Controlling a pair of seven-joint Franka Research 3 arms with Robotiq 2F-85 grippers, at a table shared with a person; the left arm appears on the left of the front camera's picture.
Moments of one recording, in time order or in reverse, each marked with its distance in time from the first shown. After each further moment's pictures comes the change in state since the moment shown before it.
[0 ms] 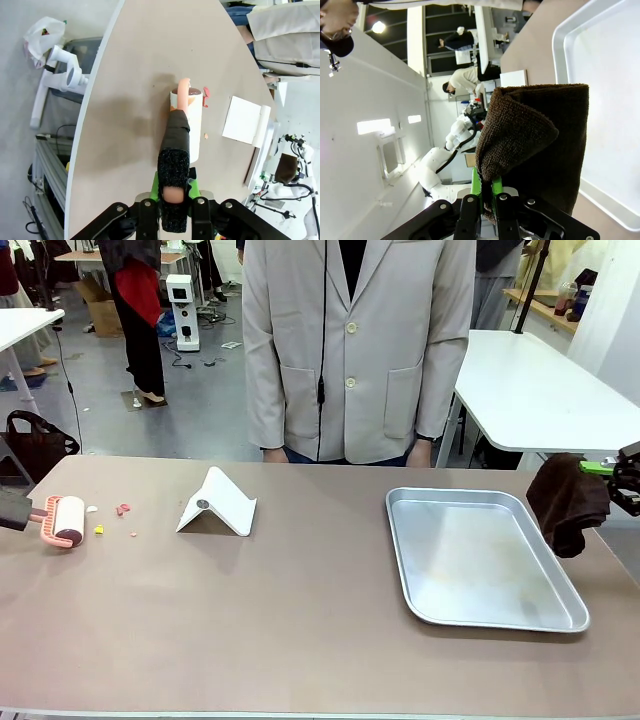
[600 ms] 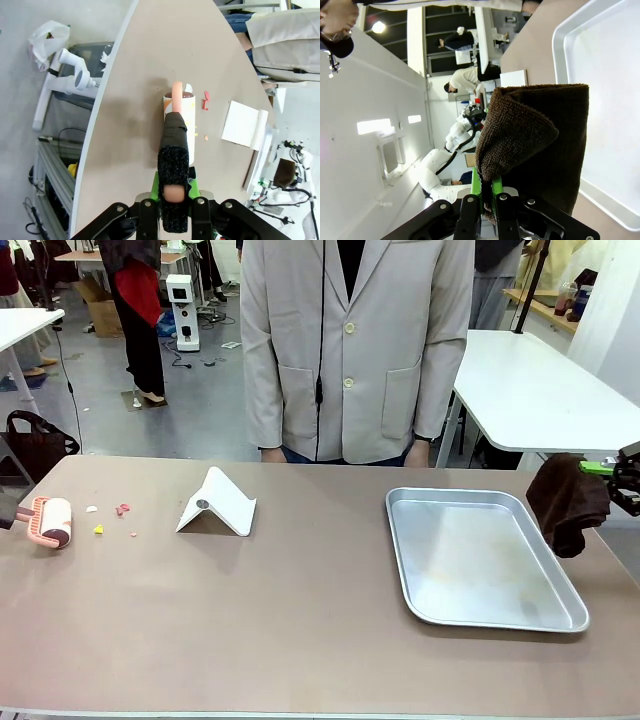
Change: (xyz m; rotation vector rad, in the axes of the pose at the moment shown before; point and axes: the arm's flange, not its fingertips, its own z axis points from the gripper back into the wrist) left arm -0.004 0.006 0.020 0.001 -0.042 0.012; right arm 0.000 0.000 0.000 0.000 0.000 0.000
